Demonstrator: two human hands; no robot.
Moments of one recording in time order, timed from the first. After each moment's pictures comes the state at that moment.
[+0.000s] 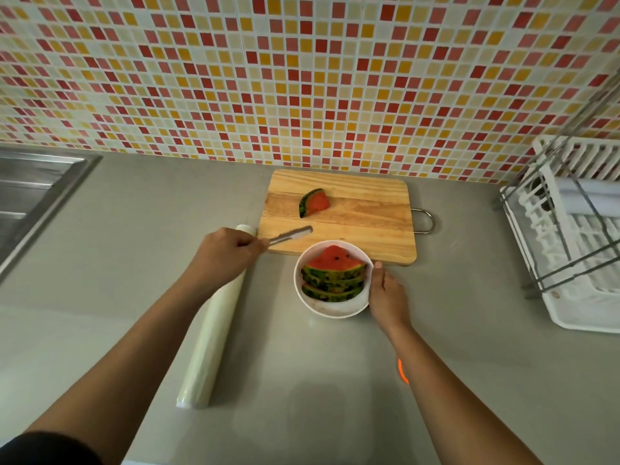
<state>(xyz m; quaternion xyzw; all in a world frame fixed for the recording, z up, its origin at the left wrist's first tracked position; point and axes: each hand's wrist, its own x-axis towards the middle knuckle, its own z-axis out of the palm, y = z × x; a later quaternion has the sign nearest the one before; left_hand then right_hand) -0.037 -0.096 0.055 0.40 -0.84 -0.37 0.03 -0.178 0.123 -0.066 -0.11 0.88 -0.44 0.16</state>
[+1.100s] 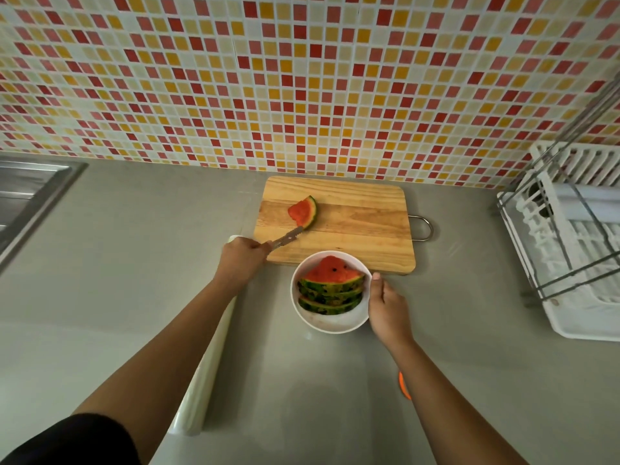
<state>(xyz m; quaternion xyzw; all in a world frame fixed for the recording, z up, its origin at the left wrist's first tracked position) -0.091 -0.122 -0.023 0.43 -0.82 -0.38 0.06 -0.181 0.123 -0.069 -0.11 0.88 -0.43 0.15</state>
